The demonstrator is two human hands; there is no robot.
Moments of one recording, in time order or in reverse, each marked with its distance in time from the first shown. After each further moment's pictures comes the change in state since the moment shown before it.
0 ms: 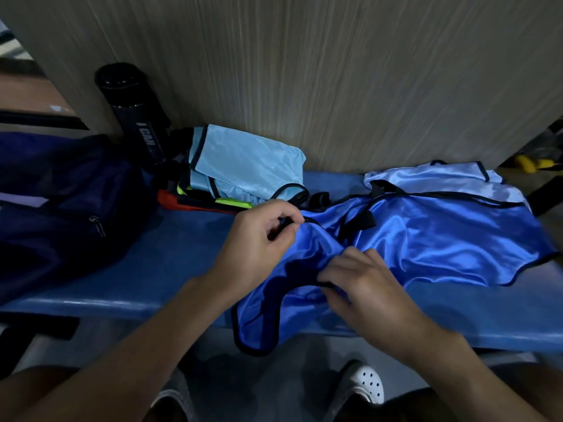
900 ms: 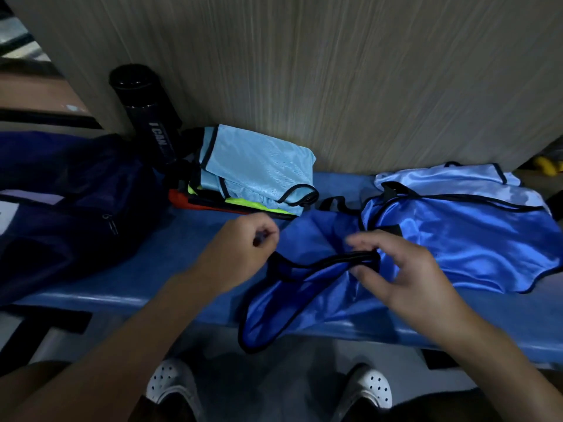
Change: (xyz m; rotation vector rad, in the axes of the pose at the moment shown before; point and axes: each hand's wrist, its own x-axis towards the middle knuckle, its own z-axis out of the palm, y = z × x) left_hand -0.005 -0.016 -0.033 0.329 -0.095 -0.192; right_hand 0.006 0.014 -0.026 0.568 0.177 0.213
